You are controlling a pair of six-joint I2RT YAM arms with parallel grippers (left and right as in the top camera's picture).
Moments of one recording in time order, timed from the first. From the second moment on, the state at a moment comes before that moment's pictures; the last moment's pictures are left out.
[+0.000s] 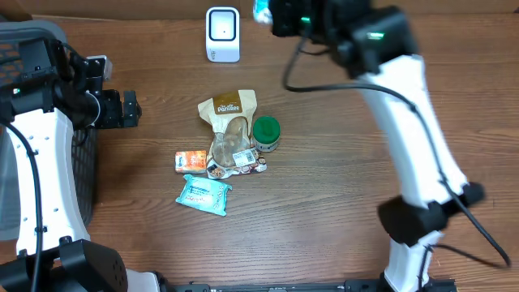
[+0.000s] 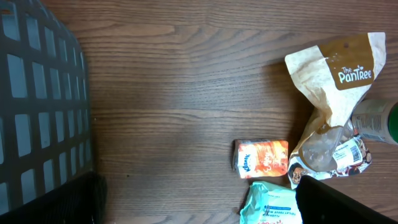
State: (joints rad) left arm 0.28 1.62 1.61 -1.17 0.21 0.19; right arm 0.49 2.07 2.43 -0.91 0.07 0.30
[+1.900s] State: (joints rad) left arm 0.28 1.62 1.61 -1.17 0.21 0.19; right arm 0.62 2.70 2.43 -0.09 0.40 -0.93
